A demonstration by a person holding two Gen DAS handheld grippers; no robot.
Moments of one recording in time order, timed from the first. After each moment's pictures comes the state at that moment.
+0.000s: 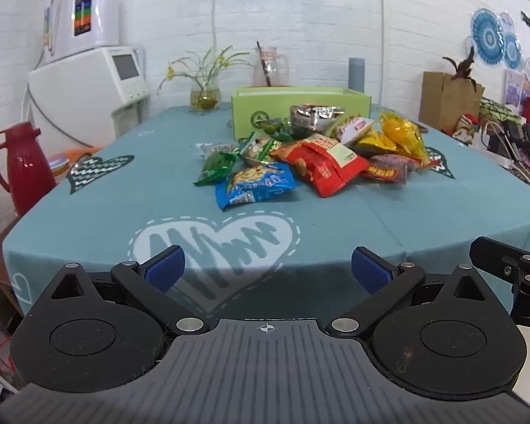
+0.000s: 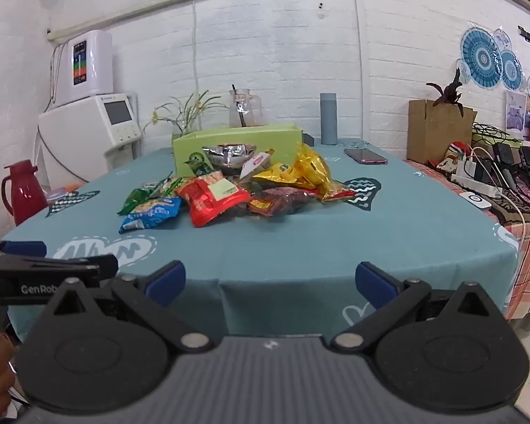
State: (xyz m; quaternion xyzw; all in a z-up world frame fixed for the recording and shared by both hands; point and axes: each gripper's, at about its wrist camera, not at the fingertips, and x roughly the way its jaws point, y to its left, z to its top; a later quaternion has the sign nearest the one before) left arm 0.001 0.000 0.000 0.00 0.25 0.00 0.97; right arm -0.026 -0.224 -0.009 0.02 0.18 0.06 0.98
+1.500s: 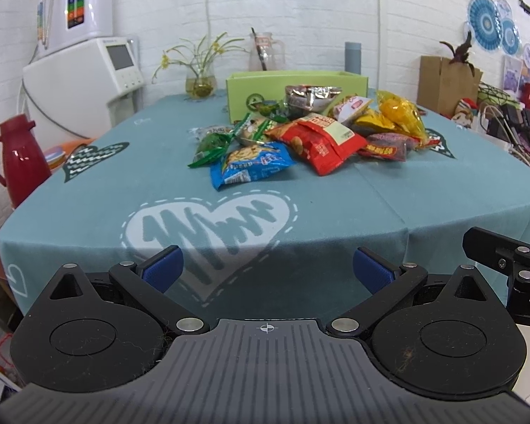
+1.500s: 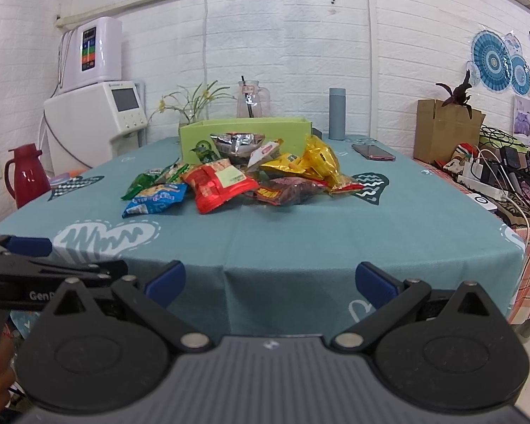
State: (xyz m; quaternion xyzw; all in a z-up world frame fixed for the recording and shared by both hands) left arm 0.001 -0.003 -0.014 0.02 0.26 0.00 0.97; right arm -0.023 -0.215 -0.019 0.00 0.20 0.07 0.98
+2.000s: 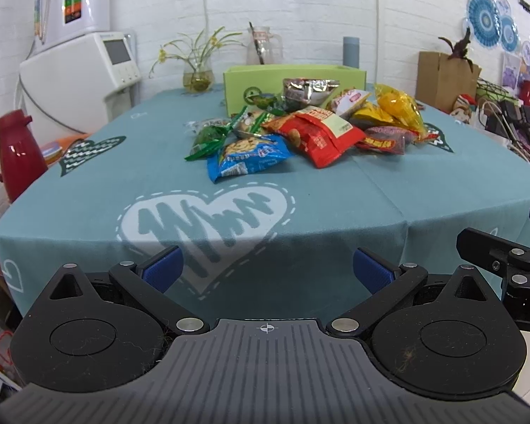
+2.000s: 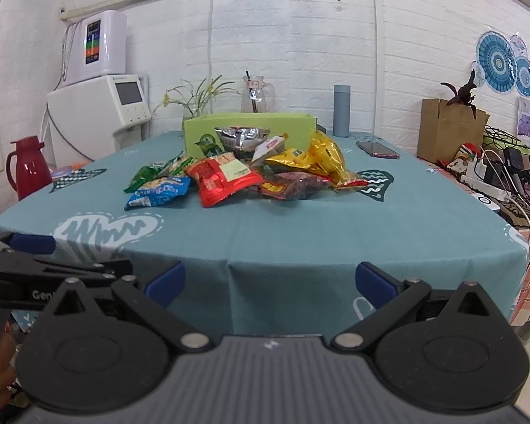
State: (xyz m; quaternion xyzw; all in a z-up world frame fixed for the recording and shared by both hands) left arm 0.002 -0.004 -0.019 0.01 0.27 -0.01 0.96; right arm -0.021 -0.211 -0.023 -0.01 0.20 0.07 0.98
